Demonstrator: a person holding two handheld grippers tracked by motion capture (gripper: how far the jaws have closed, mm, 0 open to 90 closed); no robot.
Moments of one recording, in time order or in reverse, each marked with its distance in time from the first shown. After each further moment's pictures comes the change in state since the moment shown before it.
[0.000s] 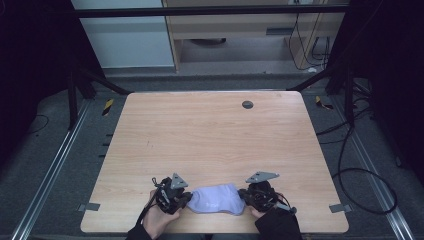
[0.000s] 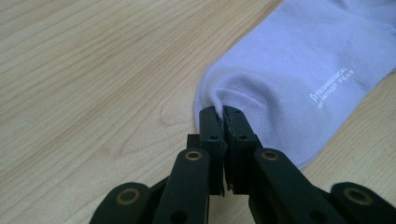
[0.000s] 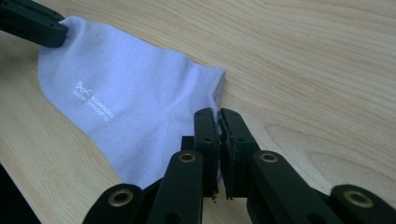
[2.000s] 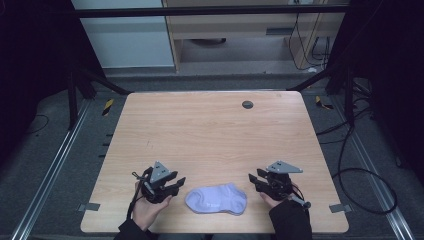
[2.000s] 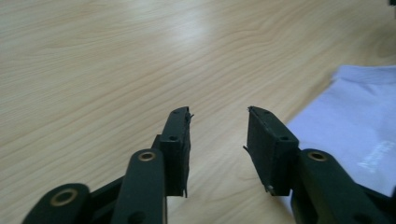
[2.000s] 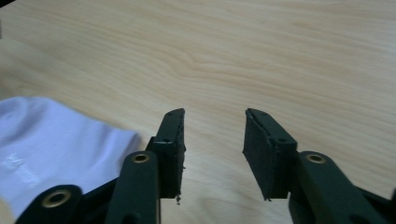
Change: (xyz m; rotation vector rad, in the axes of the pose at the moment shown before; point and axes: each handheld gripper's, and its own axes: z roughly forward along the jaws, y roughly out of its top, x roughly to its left) left arm 0.042 0.001 -0.028 -0.265 0.106 -0.030; right arm -0.048 0.001 -0.015 -0.249 -0.093 0.056
